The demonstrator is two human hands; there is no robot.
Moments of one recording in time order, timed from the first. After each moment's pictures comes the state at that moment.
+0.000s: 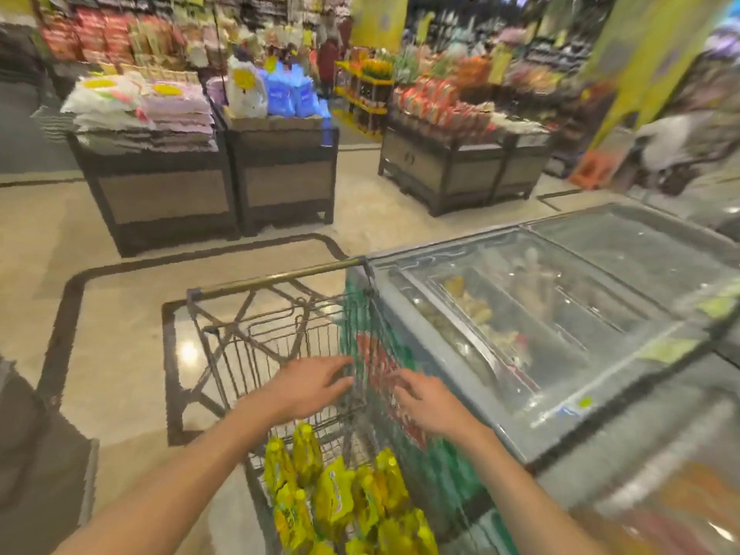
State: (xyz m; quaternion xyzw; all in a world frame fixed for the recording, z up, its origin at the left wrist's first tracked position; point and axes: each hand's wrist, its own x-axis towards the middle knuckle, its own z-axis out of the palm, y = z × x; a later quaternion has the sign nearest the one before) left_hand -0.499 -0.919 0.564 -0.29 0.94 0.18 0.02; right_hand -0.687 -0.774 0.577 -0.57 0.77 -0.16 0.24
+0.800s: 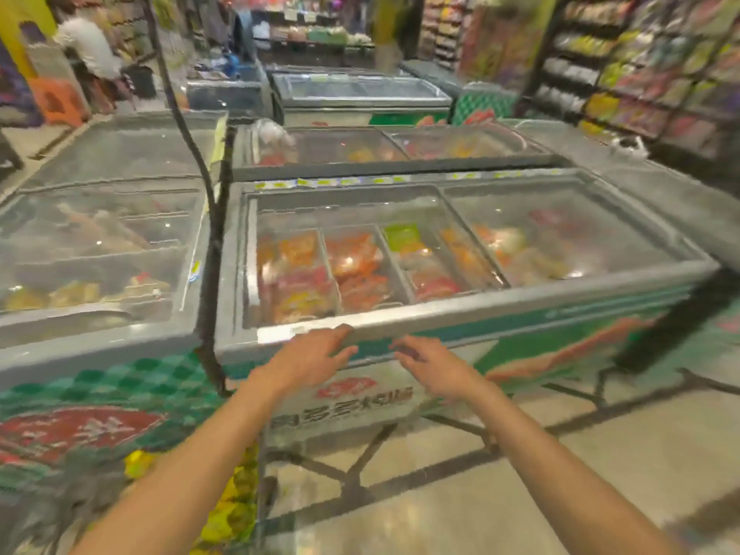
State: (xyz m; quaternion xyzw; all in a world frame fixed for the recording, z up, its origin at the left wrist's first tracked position) left_hand -0.567 -0.506 0.574 0.34 0.92 0.15 0.13; right_hand -0.478 -0.278 0.574 0.04 0.94 -0.32 0.10
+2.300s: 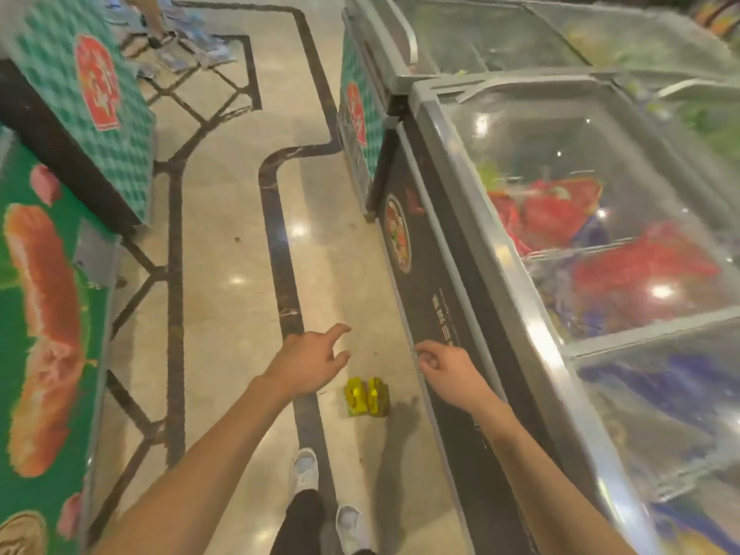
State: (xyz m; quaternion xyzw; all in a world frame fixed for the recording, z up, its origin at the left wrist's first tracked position) left_hand -0.083 0.197 0.420 0.85 0.44 -0.06 0.29; right_hand 0.153 0.091 0.435 0.77 0.51 -0.37 -0.11
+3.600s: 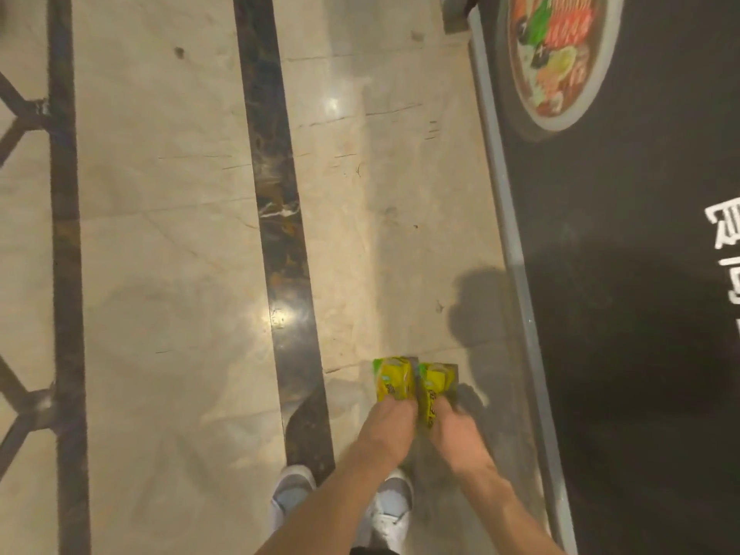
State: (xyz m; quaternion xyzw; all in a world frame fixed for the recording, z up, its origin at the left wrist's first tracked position) left_hand 0.057 0.209 -0.229 0.68 0.48 -0.26 0.48; right_hand 0.177 0.144 -0.256 0.79 0.39 -0.45 0.14
